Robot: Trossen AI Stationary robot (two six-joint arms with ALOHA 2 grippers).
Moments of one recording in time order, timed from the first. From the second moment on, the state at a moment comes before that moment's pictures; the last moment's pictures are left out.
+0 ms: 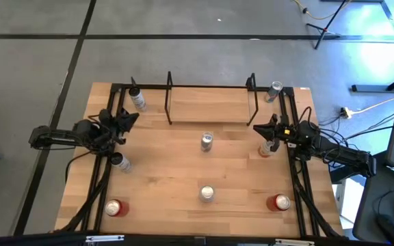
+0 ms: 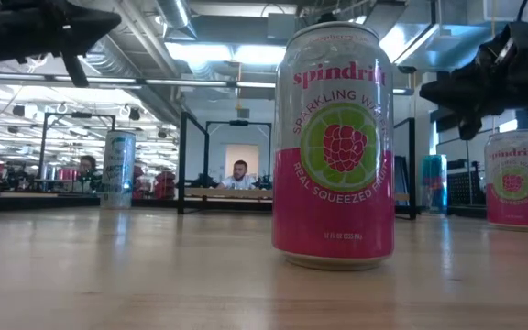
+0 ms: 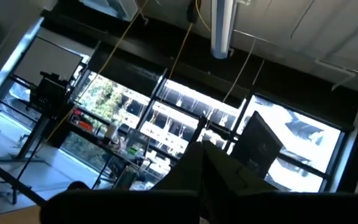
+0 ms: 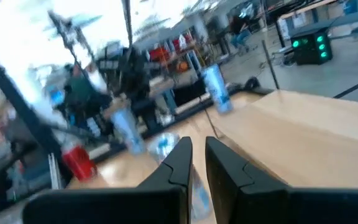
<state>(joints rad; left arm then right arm) -0.03 0.09 0.01 0.60 -0.43 -0.31 -0.31 0.03 0.01 0.10 -0.10 0.45</state>
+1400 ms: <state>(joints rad) 0.02 1.30 1.20 -0.09 -0.43 -0.25 -0.31 0.03 0.01 0.18 0.10 0.62</state>
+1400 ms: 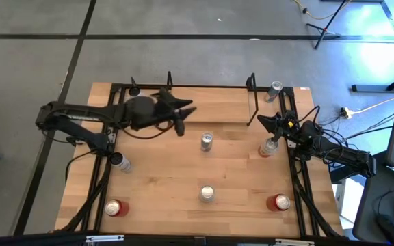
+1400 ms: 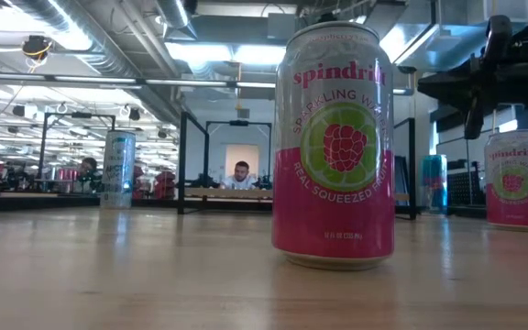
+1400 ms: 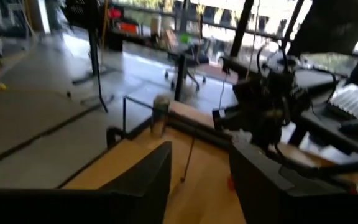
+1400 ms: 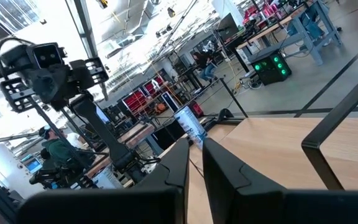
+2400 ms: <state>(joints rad) 0.05 1.85 1.46 -0.50 -0.14 -0.34 -0.31 0.03 0.01 0.10 0.05 0.62</state>
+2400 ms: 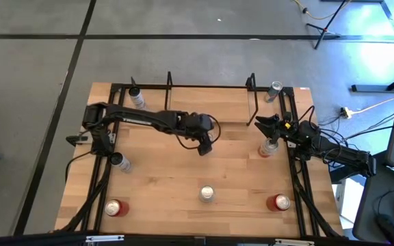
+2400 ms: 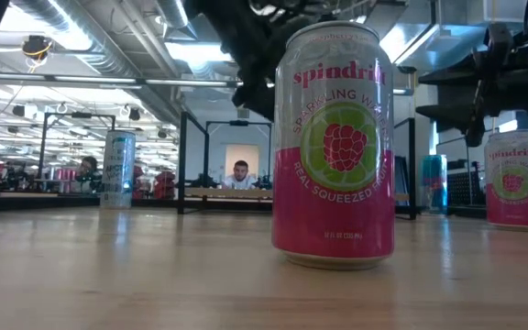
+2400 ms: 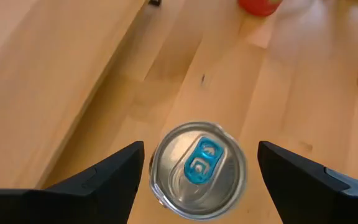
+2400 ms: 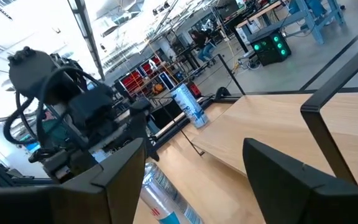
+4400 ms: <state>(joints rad) 0.60 1.78 1.69 -0.92 0.09 0.22 -0.31 0.03 0.01 0.03 0.04 0.61</state>
